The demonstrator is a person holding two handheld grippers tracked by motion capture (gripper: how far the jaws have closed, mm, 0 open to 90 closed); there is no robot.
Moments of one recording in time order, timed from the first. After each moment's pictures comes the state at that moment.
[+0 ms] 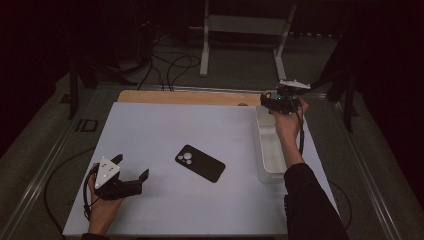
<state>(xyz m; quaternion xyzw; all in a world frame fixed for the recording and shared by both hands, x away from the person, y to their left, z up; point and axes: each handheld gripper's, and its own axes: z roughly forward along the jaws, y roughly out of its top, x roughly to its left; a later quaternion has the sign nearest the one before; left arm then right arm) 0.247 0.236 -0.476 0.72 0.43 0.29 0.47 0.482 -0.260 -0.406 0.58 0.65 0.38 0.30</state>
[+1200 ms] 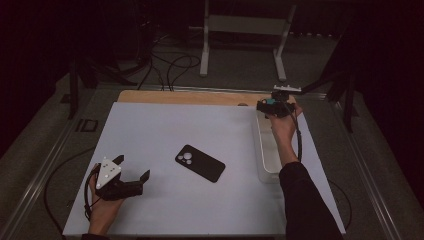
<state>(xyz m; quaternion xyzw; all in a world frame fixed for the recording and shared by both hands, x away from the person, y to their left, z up) 0.246 0.234 -0.477 0.72 0.43 0.29 0.46 0.502 -0.260 -0.441 0.60 0.66 0.34 0.28</state>
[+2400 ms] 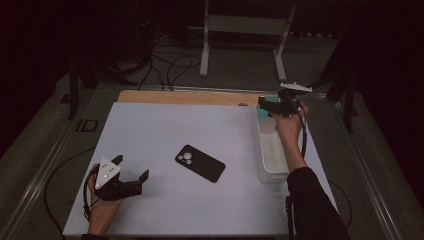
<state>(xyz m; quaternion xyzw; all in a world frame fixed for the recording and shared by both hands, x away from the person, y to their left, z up) 0.246 0.236 -0.477 0.72 0.43 0.29 0.46 0.477 -0.265 -0.411 0.56 0.66 0.42 0.27</state>
